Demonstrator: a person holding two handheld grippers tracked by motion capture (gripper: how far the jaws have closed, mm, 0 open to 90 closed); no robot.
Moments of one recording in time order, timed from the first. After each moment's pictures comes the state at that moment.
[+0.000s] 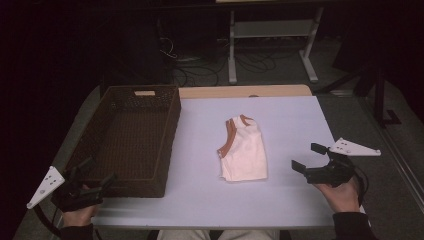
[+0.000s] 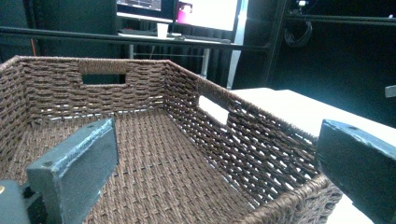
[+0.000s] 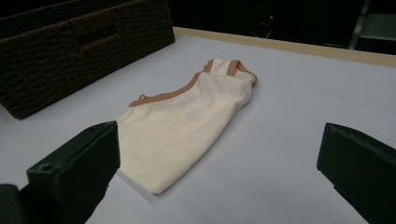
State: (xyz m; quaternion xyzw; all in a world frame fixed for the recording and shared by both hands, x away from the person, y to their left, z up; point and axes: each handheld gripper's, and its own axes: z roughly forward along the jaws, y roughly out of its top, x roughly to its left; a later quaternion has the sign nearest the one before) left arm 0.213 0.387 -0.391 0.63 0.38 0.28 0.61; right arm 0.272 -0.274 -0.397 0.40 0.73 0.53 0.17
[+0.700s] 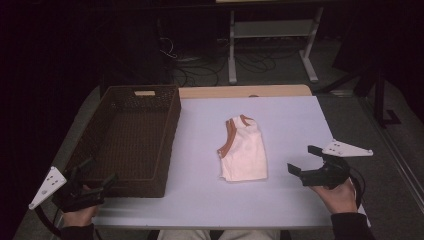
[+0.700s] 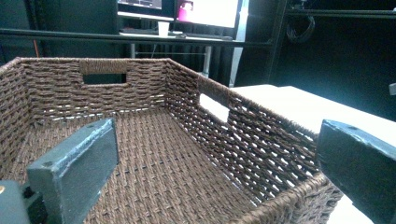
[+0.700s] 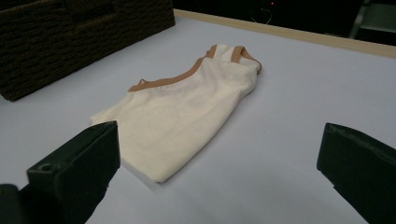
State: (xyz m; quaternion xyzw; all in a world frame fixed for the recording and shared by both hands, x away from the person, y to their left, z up) left arm 0.211 0.383 -0.391 0.64 0.38 0.29 0.60; right arm 0.269 -0.262 -0.395 0.40 0.75 0.50 0.18
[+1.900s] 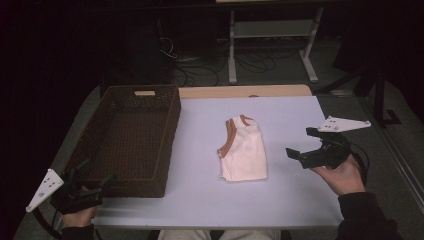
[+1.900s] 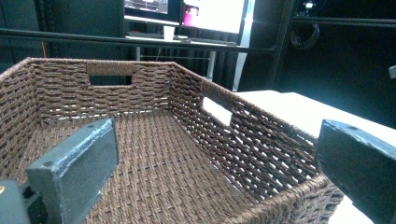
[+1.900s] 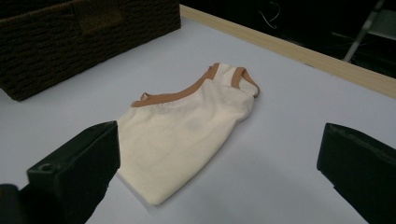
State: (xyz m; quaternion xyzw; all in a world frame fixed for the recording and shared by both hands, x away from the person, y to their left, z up) left arm 0.207 0.385 -0.391 0.63 0.39 0.29 0.61; right arm 0.298 -0.251 -0.339 0.37 0.79 0.46 0.18
